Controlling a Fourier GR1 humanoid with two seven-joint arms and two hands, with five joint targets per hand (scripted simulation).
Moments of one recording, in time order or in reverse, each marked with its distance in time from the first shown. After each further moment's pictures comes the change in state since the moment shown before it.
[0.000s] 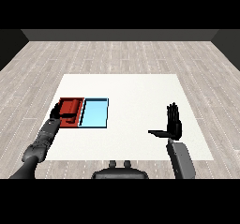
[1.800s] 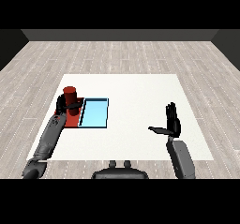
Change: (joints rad) left arm 0.250 -0.037 -0.127 -0.892 0.102 0.014 0.068; right arm -0.037 -0.020 0.005 0.069 -0.036 -0.064 0.143
